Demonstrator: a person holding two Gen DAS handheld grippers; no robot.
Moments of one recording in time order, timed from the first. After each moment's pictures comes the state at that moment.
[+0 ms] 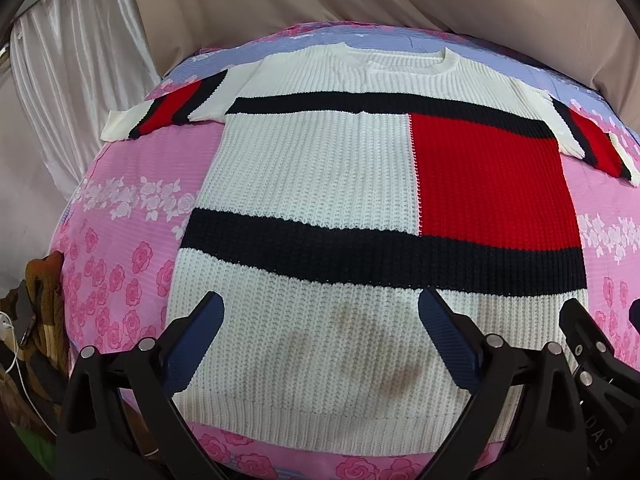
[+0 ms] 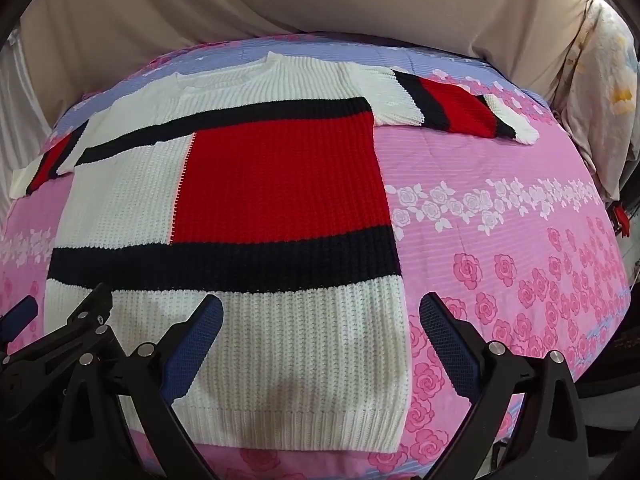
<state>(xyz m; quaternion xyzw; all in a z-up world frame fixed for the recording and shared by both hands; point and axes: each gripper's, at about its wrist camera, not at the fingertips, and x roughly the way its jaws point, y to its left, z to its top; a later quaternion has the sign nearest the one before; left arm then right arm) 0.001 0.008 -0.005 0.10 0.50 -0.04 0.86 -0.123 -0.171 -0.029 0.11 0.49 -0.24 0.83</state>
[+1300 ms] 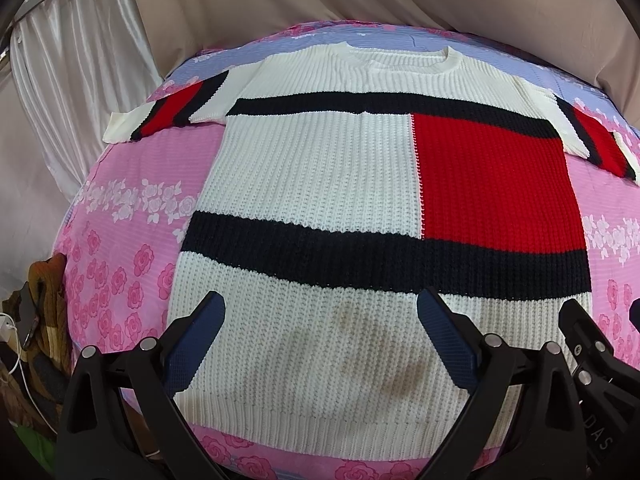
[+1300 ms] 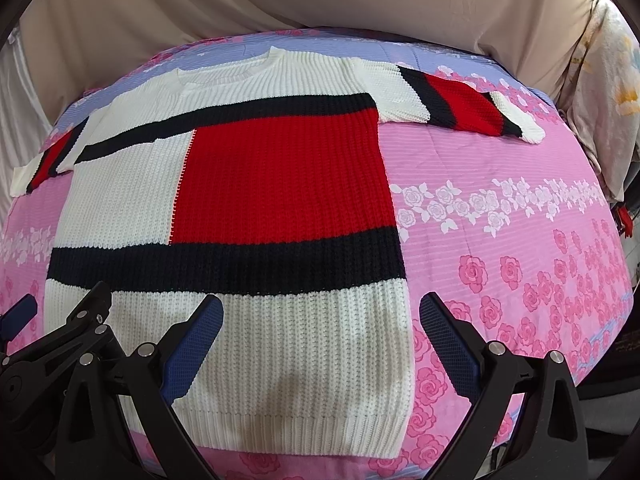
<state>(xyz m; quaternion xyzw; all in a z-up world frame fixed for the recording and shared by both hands) 0.005 0.007 -0.005 0.10 0.50 -0.03 0.86 -0.116 -0.172 -0.033 0.12 0.50 -0.23 0.83</state>
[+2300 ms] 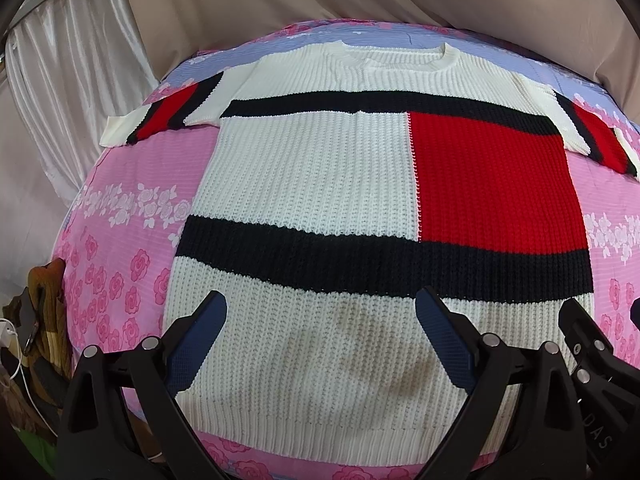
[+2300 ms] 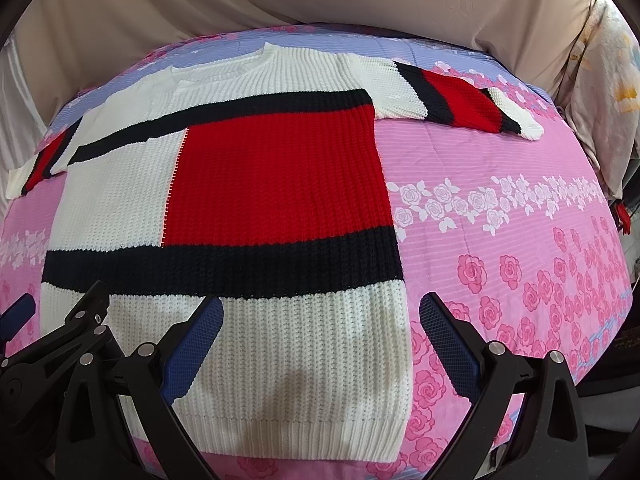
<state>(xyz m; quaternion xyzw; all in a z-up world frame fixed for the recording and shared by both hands) 0.008 0.000 -0.006 0.11 0.50 -0.03 0.86 -0.116 -0.178 -0.036 0.12 0.51 -0.24 0.82</state>
